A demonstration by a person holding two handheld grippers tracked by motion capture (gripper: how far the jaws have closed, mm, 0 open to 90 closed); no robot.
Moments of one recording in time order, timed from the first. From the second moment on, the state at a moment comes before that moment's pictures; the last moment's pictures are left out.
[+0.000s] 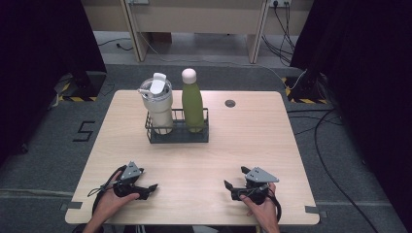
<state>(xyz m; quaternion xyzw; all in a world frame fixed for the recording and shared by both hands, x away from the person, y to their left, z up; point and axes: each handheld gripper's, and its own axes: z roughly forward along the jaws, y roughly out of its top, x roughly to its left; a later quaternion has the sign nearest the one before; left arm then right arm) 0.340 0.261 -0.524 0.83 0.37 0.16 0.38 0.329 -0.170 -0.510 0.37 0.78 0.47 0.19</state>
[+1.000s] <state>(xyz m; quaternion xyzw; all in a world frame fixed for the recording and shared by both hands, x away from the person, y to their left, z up) 0.340 0.261 -0.524 0.83 0.37 0.16 0.38 0.319 -0.182 -0.514 0.40 0.80 0.41 0.16</state>
